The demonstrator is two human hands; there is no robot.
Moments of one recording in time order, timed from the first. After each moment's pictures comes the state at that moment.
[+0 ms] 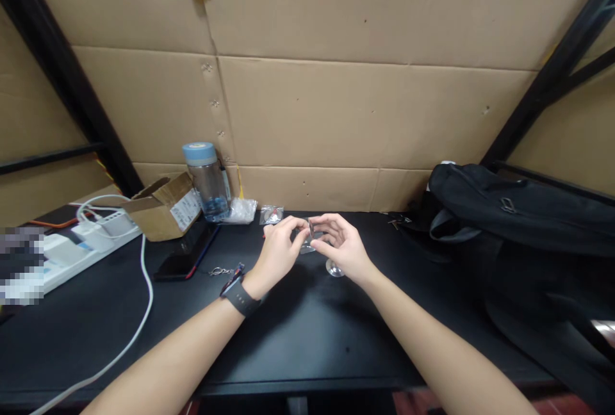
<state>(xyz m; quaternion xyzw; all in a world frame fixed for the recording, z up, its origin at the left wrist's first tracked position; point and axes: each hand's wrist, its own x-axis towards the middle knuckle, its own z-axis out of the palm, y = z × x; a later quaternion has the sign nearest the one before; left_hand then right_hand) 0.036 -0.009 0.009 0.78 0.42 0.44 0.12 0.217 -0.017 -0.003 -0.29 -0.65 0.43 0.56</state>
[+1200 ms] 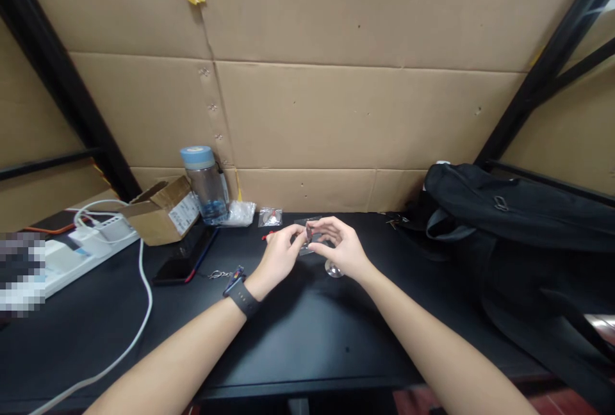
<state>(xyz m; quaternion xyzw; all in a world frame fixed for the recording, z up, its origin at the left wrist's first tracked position) 0.039 -0.004 -0.004 0.75 0.42 0.44 0.24 0.222 -0.007 -0.009 -0.31 -0.67 0.40 0.55</state>
